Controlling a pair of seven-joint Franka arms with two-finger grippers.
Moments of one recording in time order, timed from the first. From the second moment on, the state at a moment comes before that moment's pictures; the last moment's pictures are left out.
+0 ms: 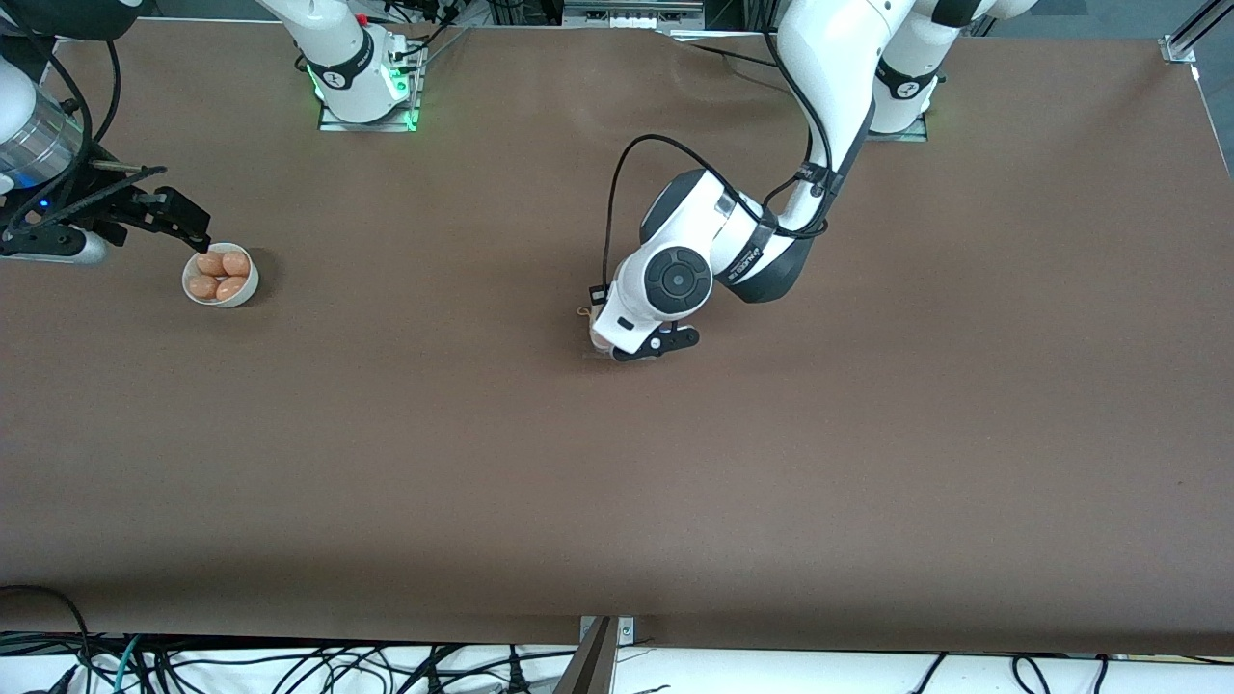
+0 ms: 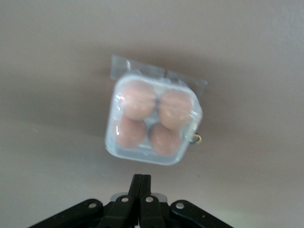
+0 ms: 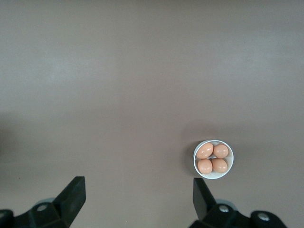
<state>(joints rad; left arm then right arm) -0.71 0.76 0.05 -1.28 -0.39 1.82 -0.78 0.08 -0.04 -0.01 -1.74 -0.07 1.70 0.13</state>
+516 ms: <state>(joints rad) -0.59 0.70 0.14 -1.07 -0.24 1.59 -0.60 0.08 -0.04 -0.01 -1.74 -0.07 1.70 0.13</state>
